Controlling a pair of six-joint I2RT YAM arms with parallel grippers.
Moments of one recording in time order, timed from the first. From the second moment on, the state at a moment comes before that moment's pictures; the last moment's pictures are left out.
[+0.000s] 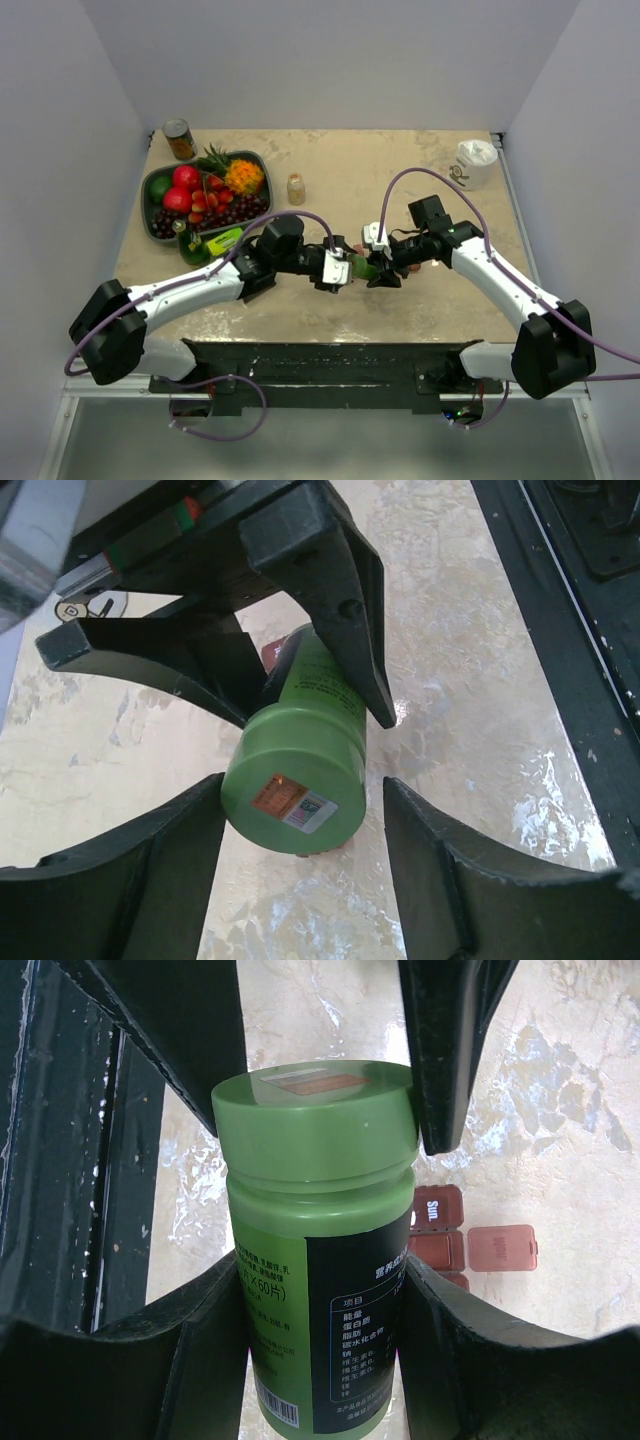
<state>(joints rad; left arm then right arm) -0.85 1.35 0.83 0.12 0.62 0.73 0.38 1.28 0.92 -0.72 -0.88 -1.00</state>
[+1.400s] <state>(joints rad) -0.77 1.34 0.91 -0.04 0.45 -0.99 0.38 1.28 0.92 -0.71 -0.91 -1.01</state>
